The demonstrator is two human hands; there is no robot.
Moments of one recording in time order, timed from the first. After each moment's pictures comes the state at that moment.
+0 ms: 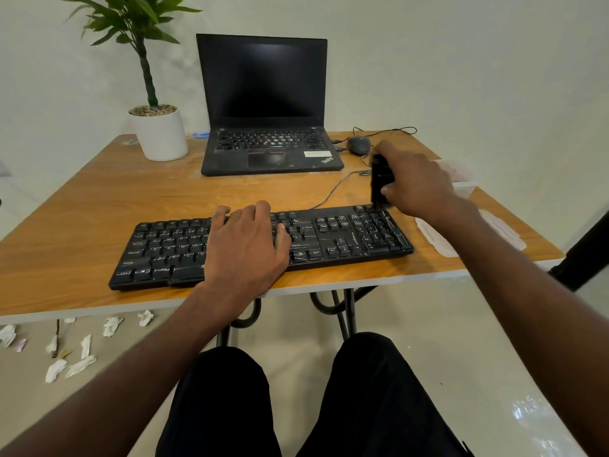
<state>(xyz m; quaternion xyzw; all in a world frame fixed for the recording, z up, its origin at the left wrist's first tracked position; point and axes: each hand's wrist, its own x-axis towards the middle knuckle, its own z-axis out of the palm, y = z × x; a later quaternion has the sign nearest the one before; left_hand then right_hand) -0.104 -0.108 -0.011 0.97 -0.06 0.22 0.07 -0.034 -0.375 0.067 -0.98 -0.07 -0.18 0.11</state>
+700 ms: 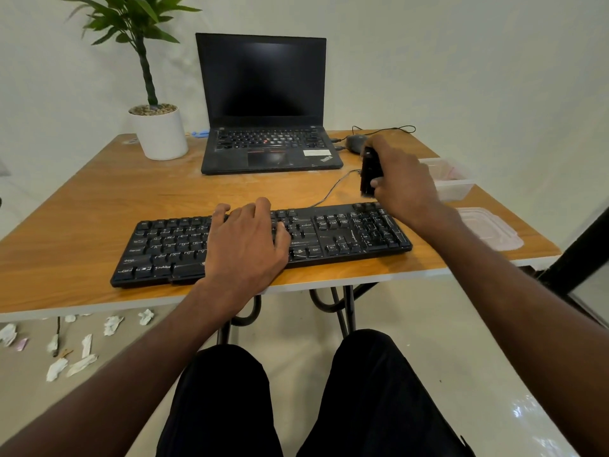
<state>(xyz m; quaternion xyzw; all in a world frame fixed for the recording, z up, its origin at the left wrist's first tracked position) -0.102 -0.107 -0.012 0.97 -0.07 0.22 0.08 -0.038 -0.361 0.057 -0.96 -0.08 -0.22 0.15</state>
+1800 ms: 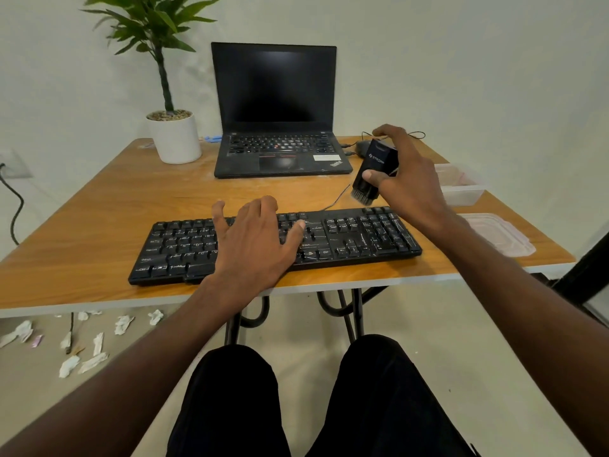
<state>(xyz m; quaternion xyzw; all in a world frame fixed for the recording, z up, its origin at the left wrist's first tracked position) -0.104 -0.102 -0.004 0.97 -0.06 0.21 0.11 -0.055 -0.348 0.064 -0.89 -0.10 -0.25 0.36</state>
